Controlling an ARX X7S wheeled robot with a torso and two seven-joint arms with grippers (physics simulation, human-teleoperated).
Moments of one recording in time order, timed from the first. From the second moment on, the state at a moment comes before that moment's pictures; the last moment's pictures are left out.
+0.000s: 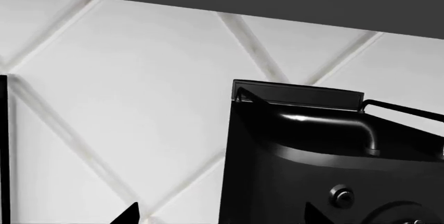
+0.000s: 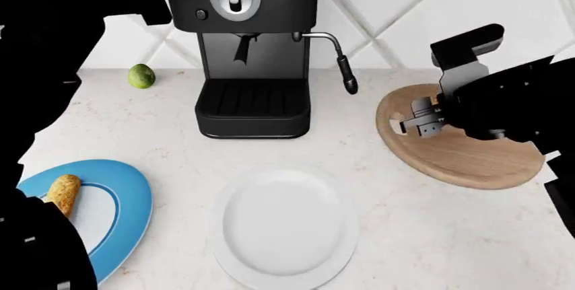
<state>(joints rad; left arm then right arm) -1.14 -0.29 -0.11 0.27 -0.56 -1.21 -0.17 1.48 0.53 -0.99 0.59 1.04 1.15 0.40</state>
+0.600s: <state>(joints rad) -1.12 -0.29 -0.15 0.37 -0.63 -1.29 -0.20 1.47 0.69 -0.82 0.26 1.25 1.25 0.62</state>
